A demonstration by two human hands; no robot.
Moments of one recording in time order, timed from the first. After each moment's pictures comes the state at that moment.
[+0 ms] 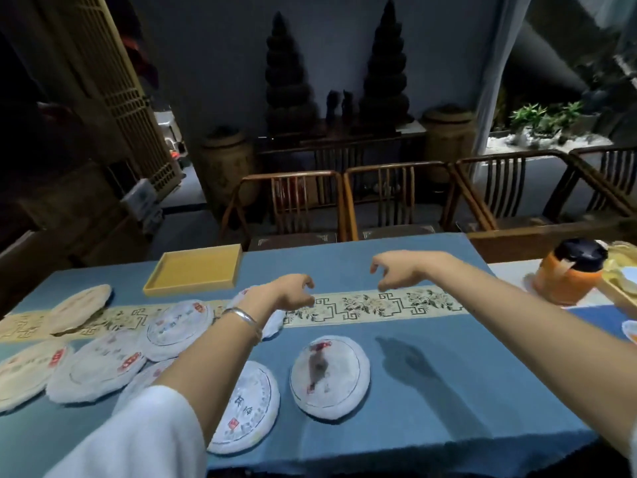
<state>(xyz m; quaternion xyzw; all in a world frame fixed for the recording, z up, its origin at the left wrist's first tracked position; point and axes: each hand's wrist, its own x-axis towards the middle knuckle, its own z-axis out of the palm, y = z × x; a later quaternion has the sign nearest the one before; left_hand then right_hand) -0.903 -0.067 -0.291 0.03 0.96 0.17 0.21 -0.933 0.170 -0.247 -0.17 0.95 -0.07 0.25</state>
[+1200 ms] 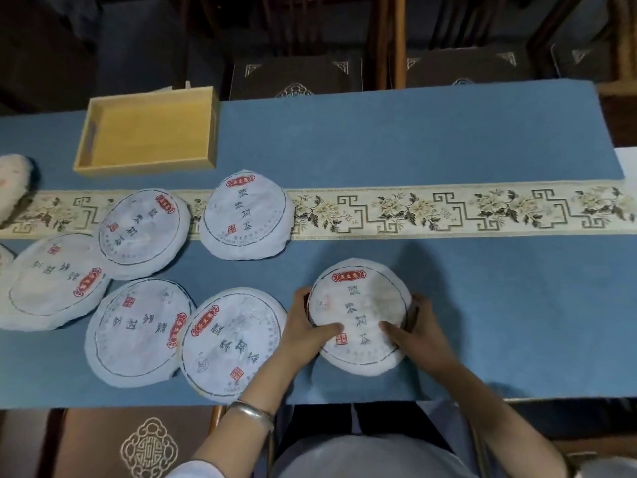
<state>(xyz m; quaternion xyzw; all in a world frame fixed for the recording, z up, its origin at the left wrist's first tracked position) -0.861 -0.089 -0.521 -0.26 0.68 0.65 0.22 -0.880 0.133 -0.541 0.14 0.80 -0.52 0.27</state>
